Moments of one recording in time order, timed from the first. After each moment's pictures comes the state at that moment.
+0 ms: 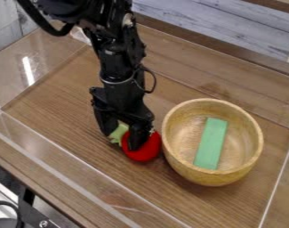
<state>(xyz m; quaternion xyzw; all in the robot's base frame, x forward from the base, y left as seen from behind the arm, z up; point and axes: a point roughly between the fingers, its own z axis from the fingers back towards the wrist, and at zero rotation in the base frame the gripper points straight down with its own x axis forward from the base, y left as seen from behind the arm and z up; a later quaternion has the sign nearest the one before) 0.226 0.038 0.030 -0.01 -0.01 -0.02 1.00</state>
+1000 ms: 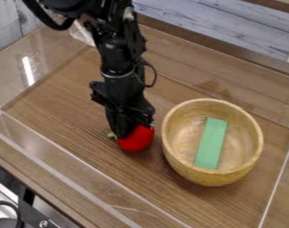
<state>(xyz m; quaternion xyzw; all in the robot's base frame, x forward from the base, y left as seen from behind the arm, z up) 0.229 0.042 0.040 0.00 -0.01 0.00 1.00</state>
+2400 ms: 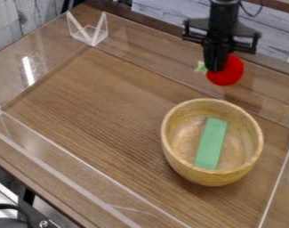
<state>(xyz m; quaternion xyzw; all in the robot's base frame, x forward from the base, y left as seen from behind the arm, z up) 0.367 -0.049 0.087 -0.02 -0.06 0.07 1.00</state>
